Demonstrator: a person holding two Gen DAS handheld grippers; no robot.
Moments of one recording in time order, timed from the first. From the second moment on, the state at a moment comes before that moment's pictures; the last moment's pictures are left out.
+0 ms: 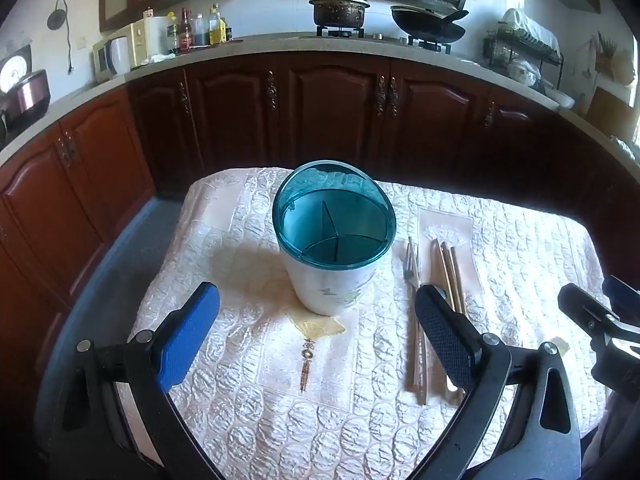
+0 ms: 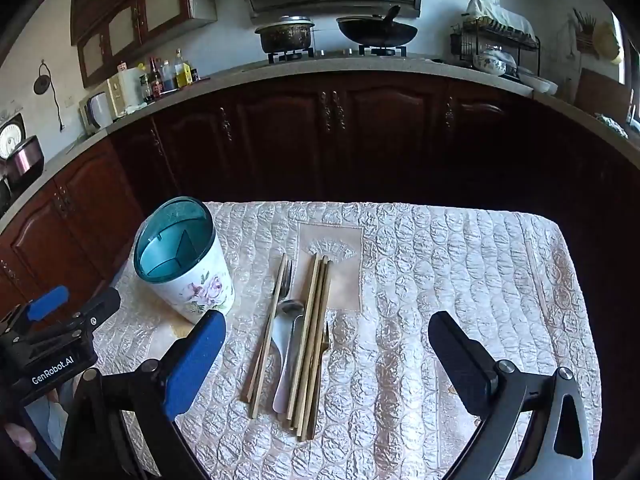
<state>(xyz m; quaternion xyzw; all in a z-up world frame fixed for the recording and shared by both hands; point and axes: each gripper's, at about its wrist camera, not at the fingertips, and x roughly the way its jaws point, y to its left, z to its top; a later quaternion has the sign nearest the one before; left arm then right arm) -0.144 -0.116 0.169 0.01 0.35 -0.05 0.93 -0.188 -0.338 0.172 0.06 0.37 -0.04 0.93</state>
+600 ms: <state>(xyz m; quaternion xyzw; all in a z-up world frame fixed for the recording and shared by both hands) -0.144 -0.118 0.166 0.01 0.35 -0.05 0.93 -0.188 -0.332 0.169 0.05 0.37 -0.04 0.93</state>
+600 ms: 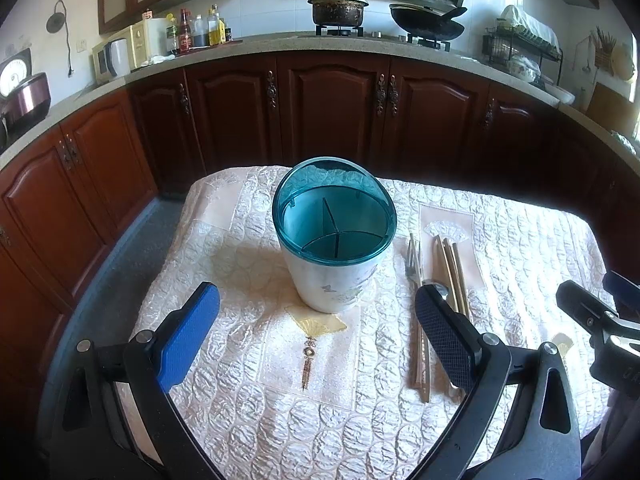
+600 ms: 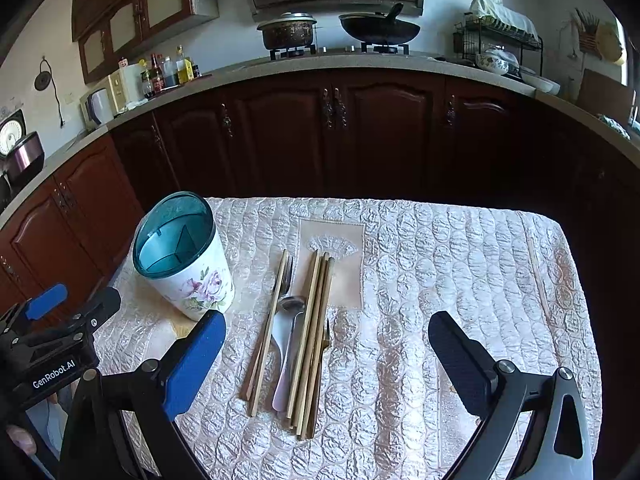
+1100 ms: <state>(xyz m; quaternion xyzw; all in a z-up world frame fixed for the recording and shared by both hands) -0.149 -0.118 0.162 0.01 0.35 -0.05 0.94 -0.190 -0.332 0.167 0.06 0.36 -0.04 0.93</state>
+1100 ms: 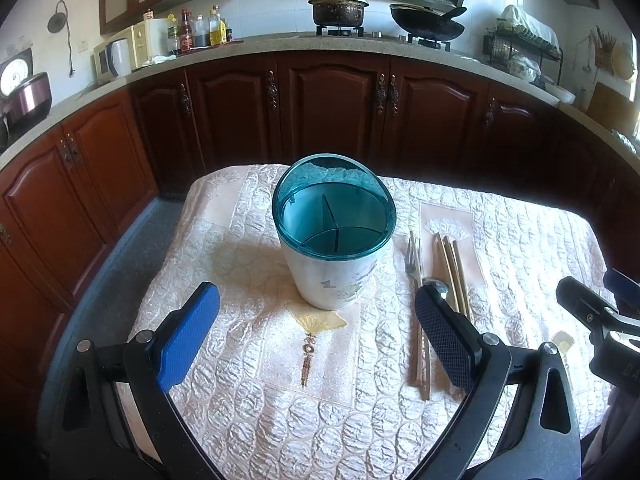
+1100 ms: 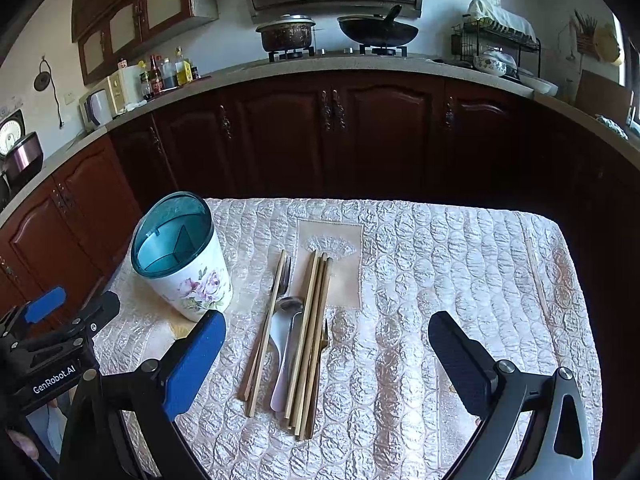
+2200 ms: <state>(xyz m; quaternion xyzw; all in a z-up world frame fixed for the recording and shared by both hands) -0.147 -0.124 0.149 0.02 0.37 -0.05 0.93 -0.188 -0.334 0.150 0.05 0.38 -0.05 0.92</state>
